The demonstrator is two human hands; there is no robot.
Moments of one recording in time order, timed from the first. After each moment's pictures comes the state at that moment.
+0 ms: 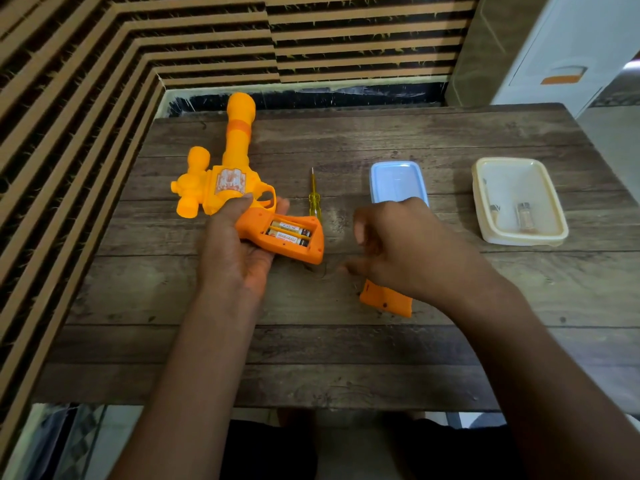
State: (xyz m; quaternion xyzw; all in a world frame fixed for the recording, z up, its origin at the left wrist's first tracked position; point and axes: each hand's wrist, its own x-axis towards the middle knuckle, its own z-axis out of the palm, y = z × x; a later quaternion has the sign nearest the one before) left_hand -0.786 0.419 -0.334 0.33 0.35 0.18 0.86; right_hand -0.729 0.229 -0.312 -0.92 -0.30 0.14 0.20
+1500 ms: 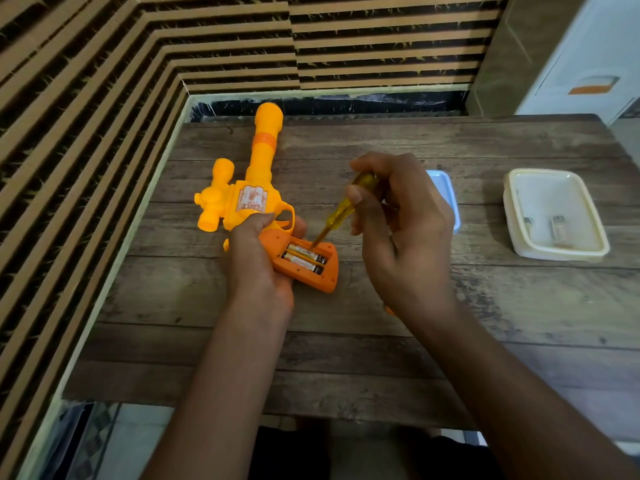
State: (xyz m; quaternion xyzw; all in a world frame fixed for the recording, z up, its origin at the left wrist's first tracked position) left_hand -0.790 0.423 -0.342 0.37 0.39 0.18 0.82; right_hand -0.747 0.279 -0.328 -0.74 -0.31 -0.18 0.58
